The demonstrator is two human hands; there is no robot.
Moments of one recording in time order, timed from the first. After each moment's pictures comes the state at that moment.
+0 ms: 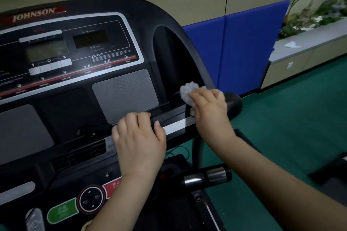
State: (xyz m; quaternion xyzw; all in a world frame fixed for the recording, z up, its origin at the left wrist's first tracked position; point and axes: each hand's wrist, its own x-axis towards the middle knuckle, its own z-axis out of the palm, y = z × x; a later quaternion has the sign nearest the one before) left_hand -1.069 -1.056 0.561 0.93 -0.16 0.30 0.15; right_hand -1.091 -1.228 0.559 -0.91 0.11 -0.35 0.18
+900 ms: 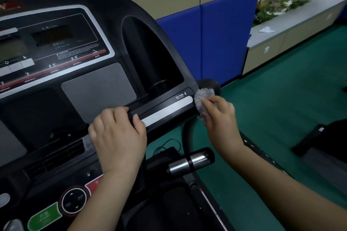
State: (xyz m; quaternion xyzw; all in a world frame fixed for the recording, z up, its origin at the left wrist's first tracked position) left_hand -1.072 -1.055 0.562 0.93 -0.17 0.30 0.14; right_hand -1.160 -1.259 0.505 -0.88 0.20 -0.35 0.24
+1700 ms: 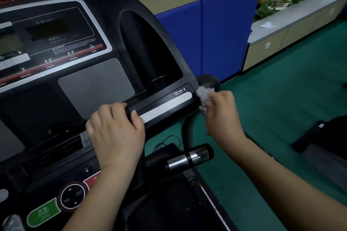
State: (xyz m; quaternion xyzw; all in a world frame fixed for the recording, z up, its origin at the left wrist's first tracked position) left_hand -1.070 -1.054 0.562 0.93 -0.17 0.30 0.14; right_hand -1.156 -1.261 0.521 -0.86 0.25 -0.34 0.31
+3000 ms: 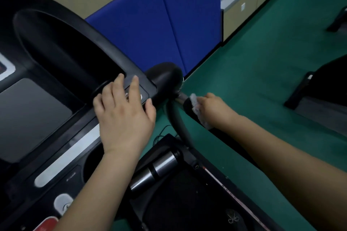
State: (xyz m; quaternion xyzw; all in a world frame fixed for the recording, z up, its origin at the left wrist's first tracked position) left_hand -1.075 -1.174 0.546 0.89 -0.37 0.26 -0.02; right_hand -1.162 -1.367 0.423 -0.92 0.29 -0.01 0.28
